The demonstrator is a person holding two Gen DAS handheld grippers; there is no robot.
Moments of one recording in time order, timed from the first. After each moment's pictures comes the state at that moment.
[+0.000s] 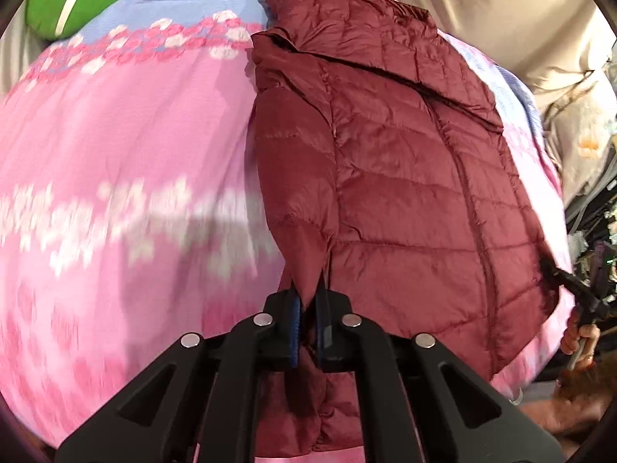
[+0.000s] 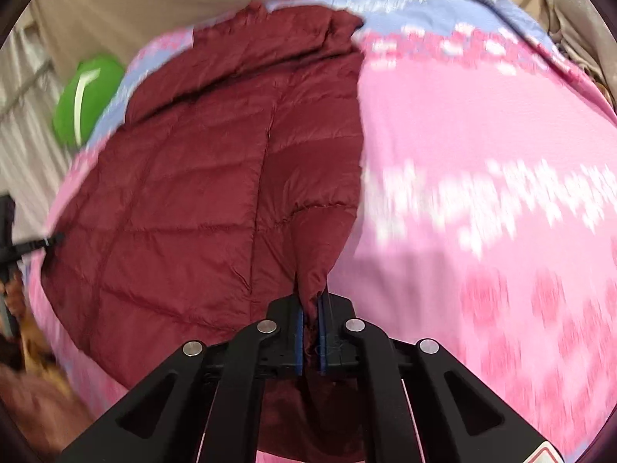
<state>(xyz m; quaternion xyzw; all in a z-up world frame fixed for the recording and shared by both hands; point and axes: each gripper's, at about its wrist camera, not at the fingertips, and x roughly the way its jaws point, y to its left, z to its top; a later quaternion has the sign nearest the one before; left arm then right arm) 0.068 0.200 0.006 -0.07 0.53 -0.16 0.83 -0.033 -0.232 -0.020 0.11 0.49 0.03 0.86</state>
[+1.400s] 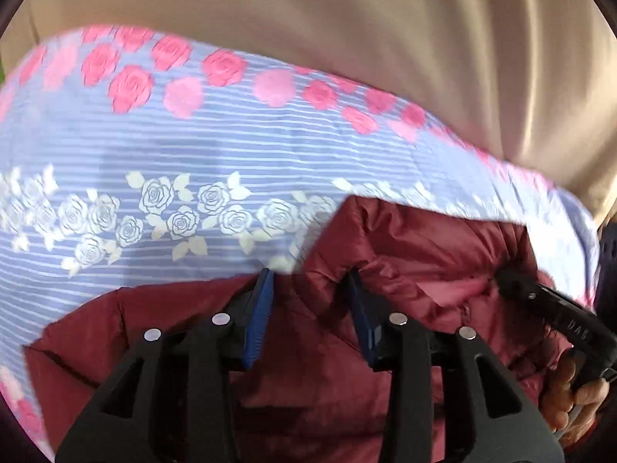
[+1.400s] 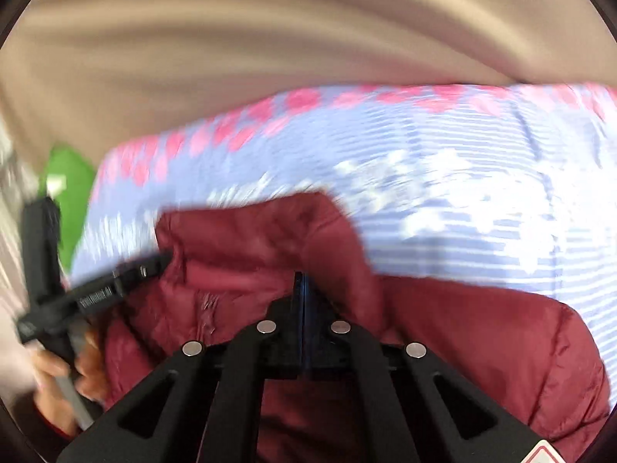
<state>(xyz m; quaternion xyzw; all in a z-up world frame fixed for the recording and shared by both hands) 0.504 0.010 0.028 -0.08 0.40 -0.16 0.90 0.445 -0.228 0.017 0.16 0.37 0.09 0.91</state>
